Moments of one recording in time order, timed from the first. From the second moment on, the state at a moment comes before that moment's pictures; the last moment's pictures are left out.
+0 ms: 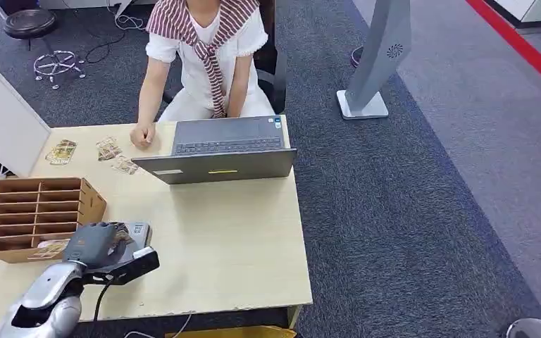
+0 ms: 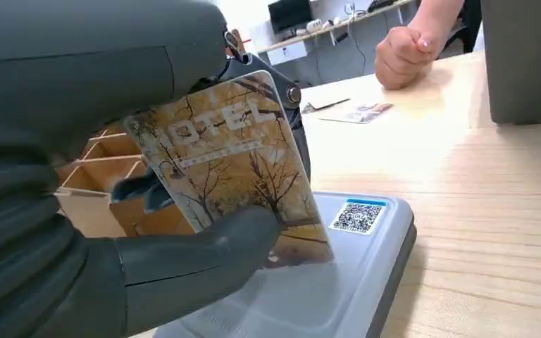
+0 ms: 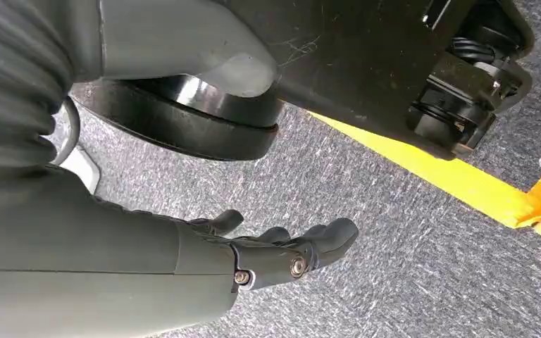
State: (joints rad) left arm -0.25 0.37 -0.43 -1.23 -1.04 -0.07 0.02; right arm -0.10 0.06 0.52 -0.17 0.02 -0.29 0.16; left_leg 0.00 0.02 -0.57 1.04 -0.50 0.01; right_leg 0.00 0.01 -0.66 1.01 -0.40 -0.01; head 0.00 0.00
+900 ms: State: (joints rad) left arm -0.26 0.37 -0.45 -1.20 -1.03 -0.06 0.03; right arm -0.10 0.06 0.52 -0.17 0.02 -0.29 0.16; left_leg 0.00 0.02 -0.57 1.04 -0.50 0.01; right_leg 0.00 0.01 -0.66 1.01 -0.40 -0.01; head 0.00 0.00
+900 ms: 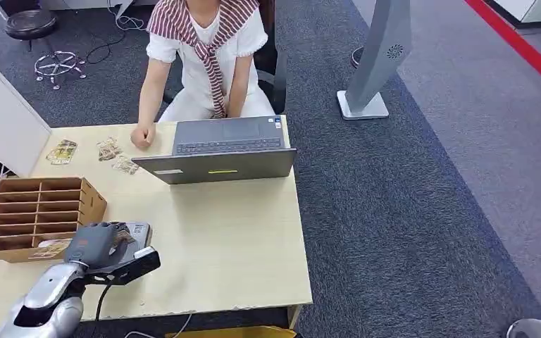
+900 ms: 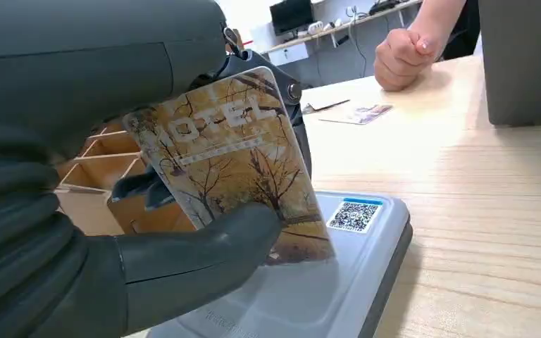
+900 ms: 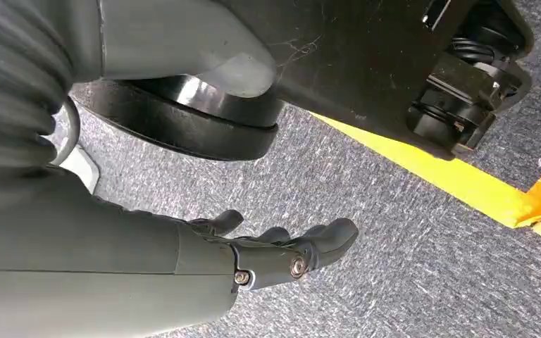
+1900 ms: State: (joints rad) left arm -0.65 0.39 -0.45 -1.28 -1.11 0.09 0.06; right arm -0.10 0.06 0.52 -0.17 0.03 -0.28 0.15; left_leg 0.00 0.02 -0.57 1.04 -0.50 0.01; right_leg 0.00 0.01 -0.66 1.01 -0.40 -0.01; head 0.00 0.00
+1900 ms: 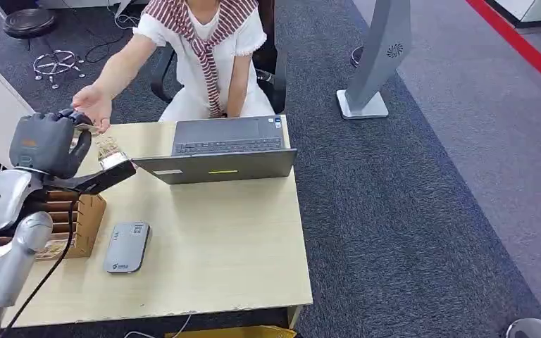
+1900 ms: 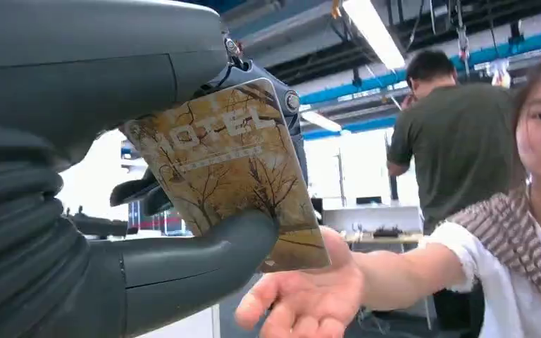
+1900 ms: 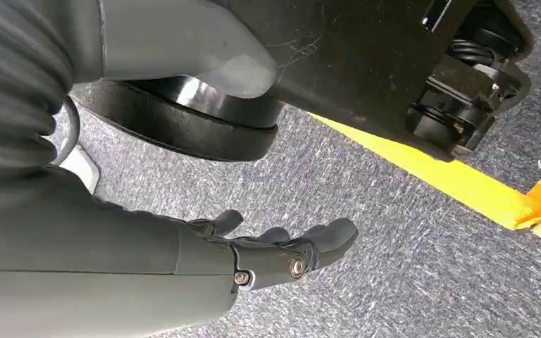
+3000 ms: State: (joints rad) left arm -0.71 0.34 -0.44 -1.04 -1.18 0.22 0.04; right arm -0.10 0.06 0.52 -0.17 0.04 -0.27 0.16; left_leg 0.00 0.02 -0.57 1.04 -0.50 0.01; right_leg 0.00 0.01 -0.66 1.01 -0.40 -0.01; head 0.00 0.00
